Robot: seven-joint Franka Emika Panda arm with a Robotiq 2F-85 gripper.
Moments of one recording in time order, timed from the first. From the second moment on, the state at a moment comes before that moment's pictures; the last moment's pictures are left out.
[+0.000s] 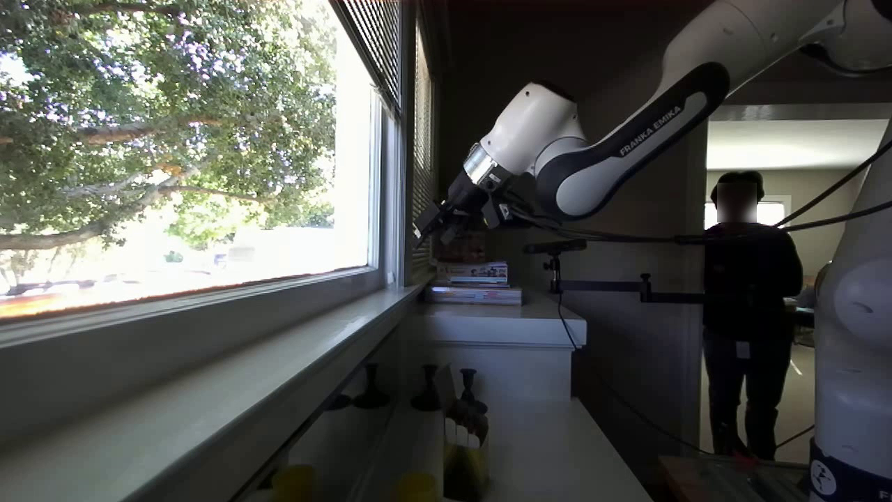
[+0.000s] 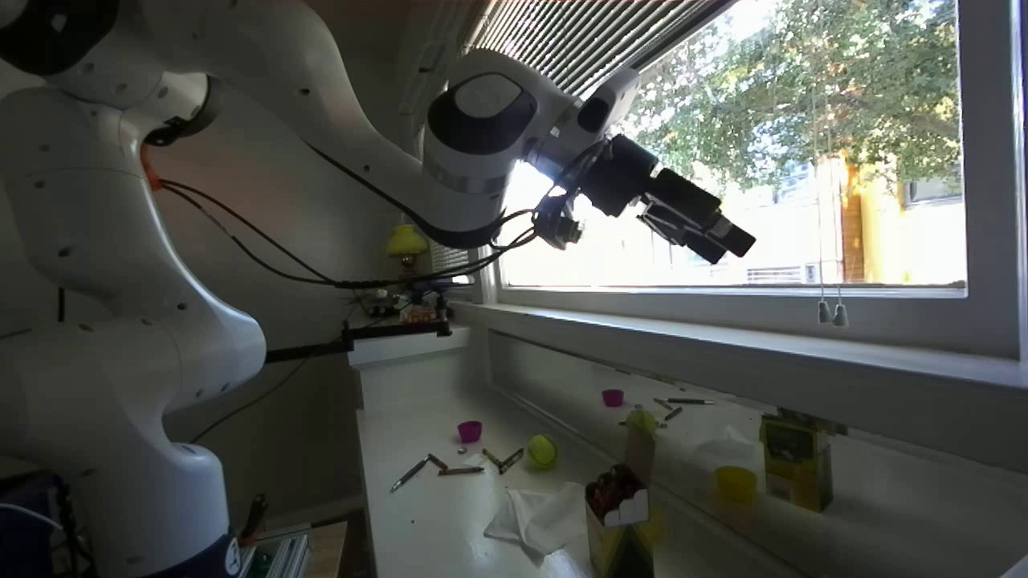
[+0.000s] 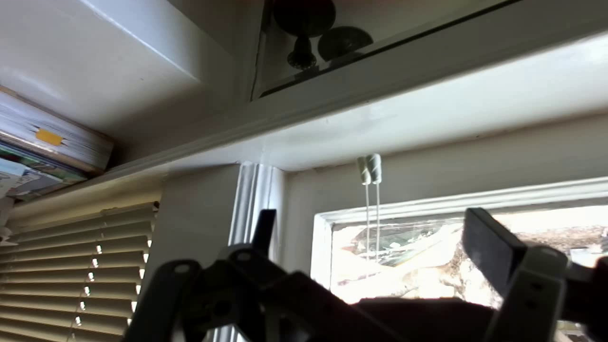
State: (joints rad) arm -0.58 -0.28 0.25 -2.40 -0.63 2.94 0.72
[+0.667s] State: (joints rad) arm -0.68 -0.17 0.37 -2.35 -0.73 2.95 0.83
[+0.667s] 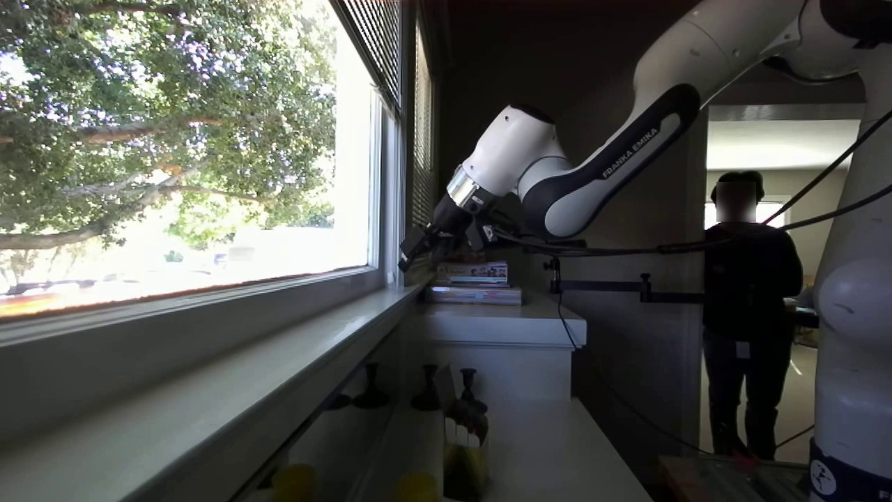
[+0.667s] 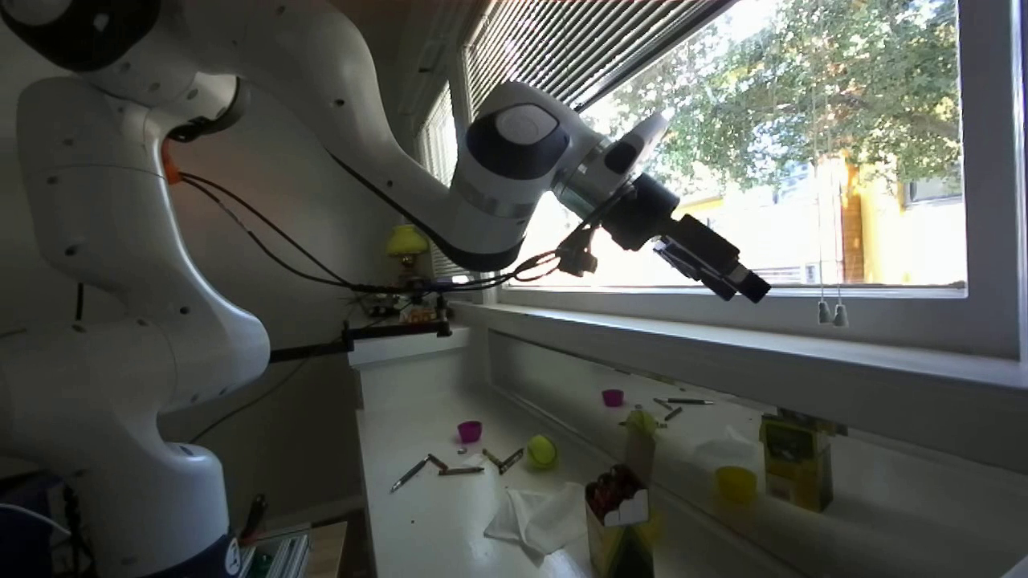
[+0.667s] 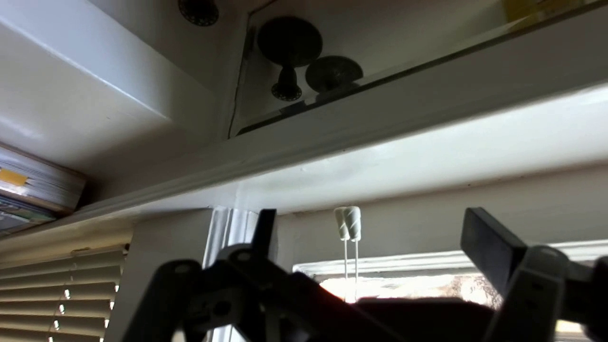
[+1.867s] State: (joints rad) arm -0.74 0.07 0.41 -2.11 -1.17 2.95 1.17
